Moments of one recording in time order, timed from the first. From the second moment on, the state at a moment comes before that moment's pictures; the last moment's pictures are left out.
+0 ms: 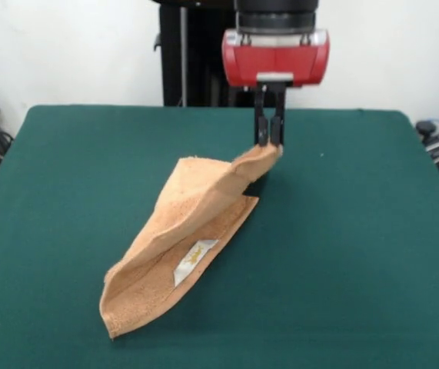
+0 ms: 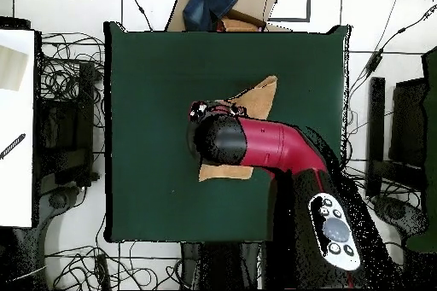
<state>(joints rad) -0.39 -0.85 0.24 1.78 -0.09 0.43 1.68</state>
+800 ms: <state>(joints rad) -0.39 -0.95 0.24 1.75 -0.04 0.54 1.68</state>
